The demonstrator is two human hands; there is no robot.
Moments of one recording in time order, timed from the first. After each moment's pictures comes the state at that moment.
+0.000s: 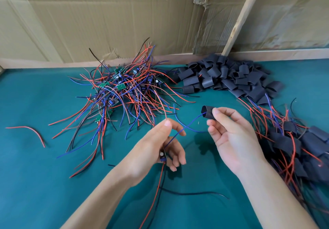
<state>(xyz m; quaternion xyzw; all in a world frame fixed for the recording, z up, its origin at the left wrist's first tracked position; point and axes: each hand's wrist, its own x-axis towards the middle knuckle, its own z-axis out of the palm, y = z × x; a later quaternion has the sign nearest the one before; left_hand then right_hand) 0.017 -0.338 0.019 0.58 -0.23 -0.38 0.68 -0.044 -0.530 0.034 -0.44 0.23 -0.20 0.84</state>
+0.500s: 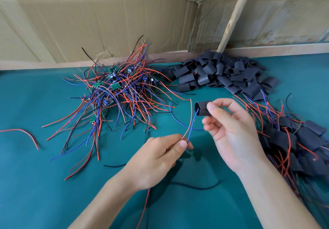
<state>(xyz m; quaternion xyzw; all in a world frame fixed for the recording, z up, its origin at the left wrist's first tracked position) 0.007 -0.341 0.012 0.77 -0.36 -0.22 0.48 -0.050 -0.525 0.047 -0.51 0.14 -0.21 0.82</state>
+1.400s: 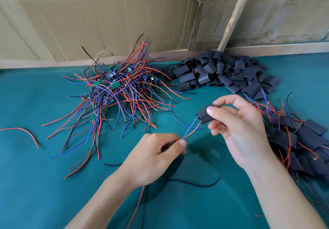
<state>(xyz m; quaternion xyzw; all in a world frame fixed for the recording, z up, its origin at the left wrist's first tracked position) 0.010 -0.338 0.017 0.81 -0.37 -0.15 0.43 -0.056 -0.540 0.048 -0.60 0.13 -0.21 0.76</state>
